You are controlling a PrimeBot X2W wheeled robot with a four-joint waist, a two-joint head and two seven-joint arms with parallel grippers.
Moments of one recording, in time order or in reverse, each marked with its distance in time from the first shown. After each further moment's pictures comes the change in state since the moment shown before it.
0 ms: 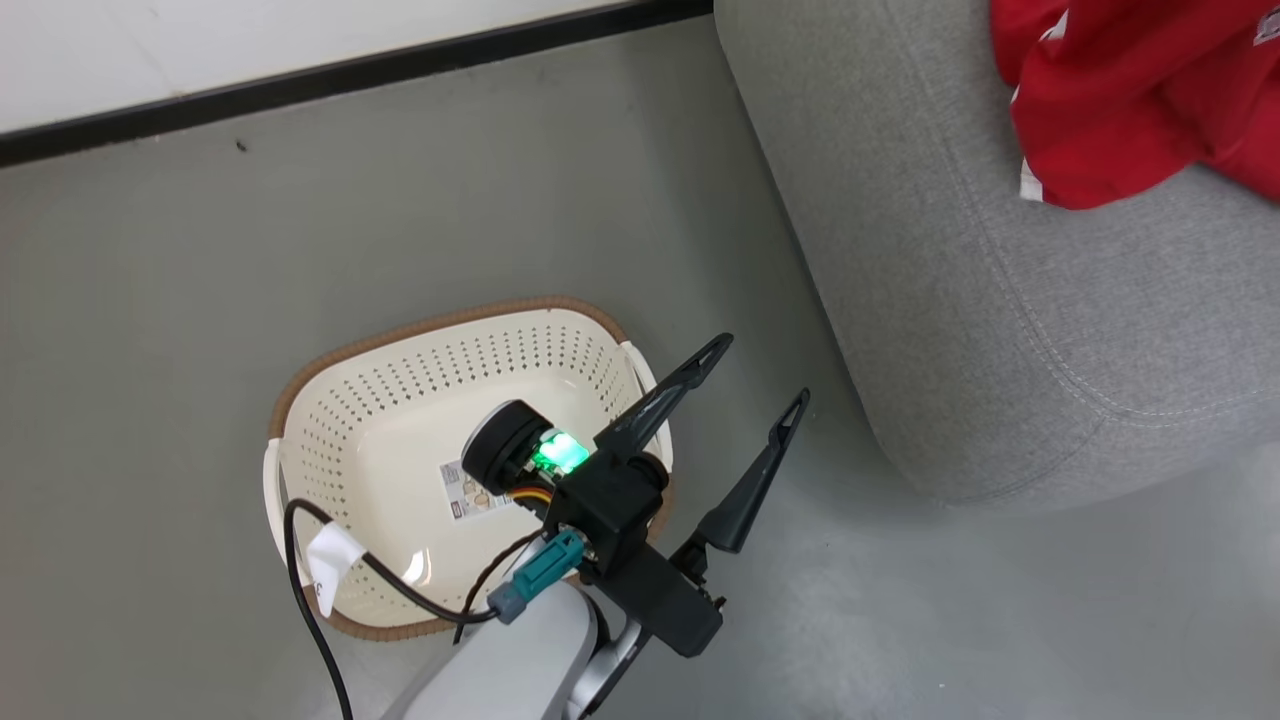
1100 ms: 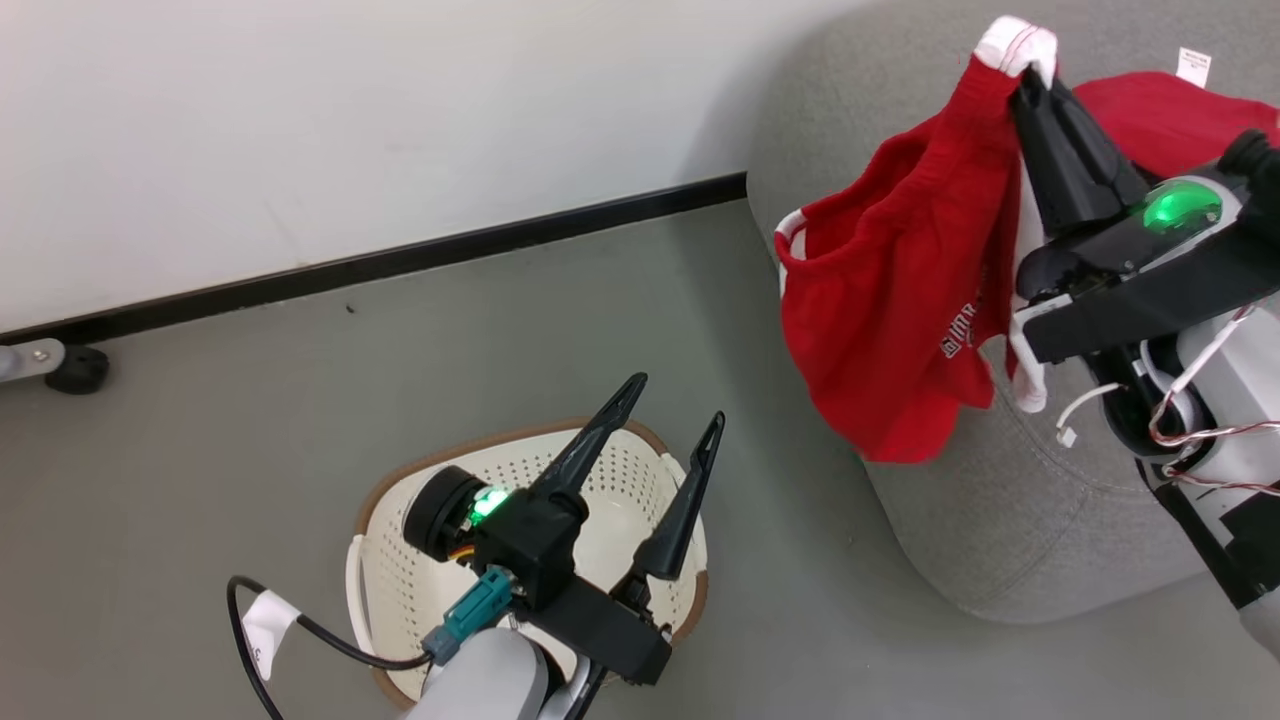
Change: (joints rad) left arm 0.138 -0.001 0.133 -0.027 -0.001 0.007 0.000; right arm 0.347 0.285 0.220 -0.111 0.115 -0.001 0.000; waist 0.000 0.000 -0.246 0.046
